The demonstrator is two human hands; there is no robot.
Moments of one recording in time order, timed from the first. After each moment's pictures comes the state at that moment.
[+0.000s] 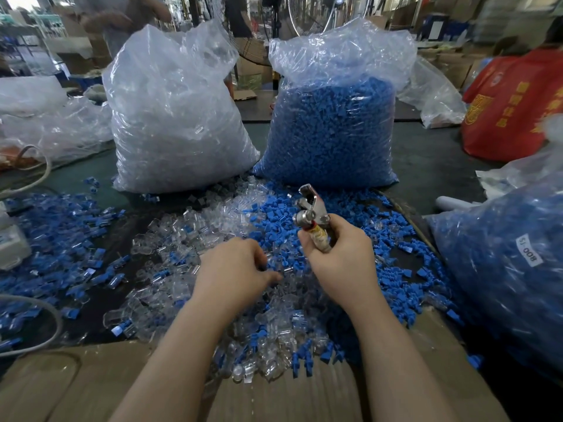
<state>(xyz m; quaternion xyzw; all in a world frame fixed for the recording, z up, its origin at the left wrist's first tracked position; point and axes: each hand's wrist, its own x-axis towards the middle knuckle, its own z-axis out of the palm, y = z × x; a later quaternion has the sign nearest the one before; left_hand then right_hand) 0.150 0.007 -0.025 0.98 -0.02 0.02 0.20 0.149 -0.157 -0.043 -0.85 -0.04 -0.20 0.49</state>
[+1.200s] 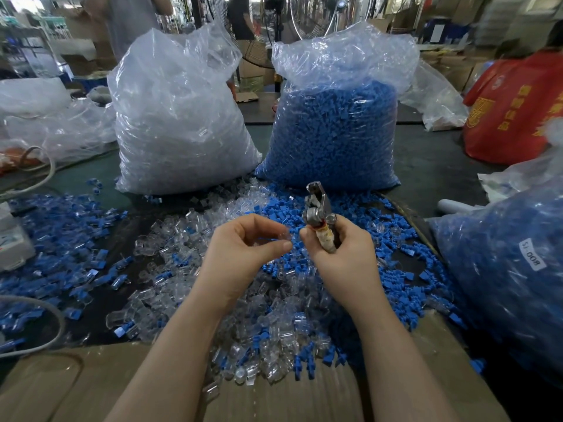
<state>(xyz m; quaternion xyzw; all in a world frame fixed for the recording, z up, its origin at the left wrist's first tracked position) 0.145 0.009 -0.013 0.74 -0.06 0.03 0.67 0.146 -0.153 -0.037 -0.79 -0.06 -0.18 0.59</state>
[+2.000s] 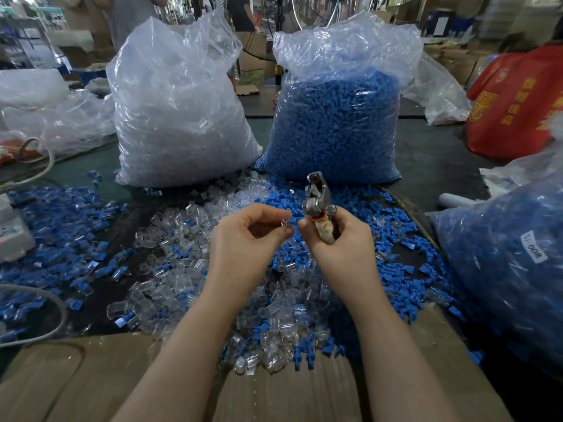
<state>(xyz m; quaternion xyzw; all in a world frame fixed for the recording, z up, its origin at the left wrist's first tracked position) 0.144 -0.004 -0.015 0.78 -0.05 0.15 0.60 0.146 -0.147 -0.031 -0.78 -0.06 -0.19 0.59</state>
